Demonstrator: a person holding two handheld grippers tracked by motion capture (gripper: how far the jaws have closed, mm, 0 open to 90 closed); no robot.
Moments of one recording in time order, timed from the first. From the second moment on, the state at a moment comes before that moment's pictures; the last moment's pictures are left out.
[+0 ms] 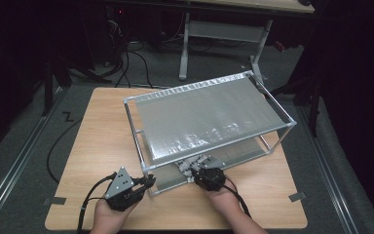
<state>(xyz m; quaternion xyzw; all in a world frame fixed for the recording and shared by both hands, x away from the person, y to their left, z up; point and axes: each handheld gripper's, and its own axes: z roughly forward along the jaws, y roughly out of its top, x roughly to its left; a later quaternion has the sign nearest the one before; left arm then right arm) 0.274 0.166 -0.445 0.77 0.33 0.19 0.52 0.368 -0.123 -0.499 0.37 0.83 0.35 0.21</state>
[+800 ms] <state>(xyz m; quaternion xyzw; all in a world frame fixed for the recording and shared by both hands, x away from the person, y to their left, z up) 0.280 0.174 -0.448 0.76 0.34 0.19 0.53 0.399 -0.190 -0.498 0.42 0.81 0.34 0.25</state>
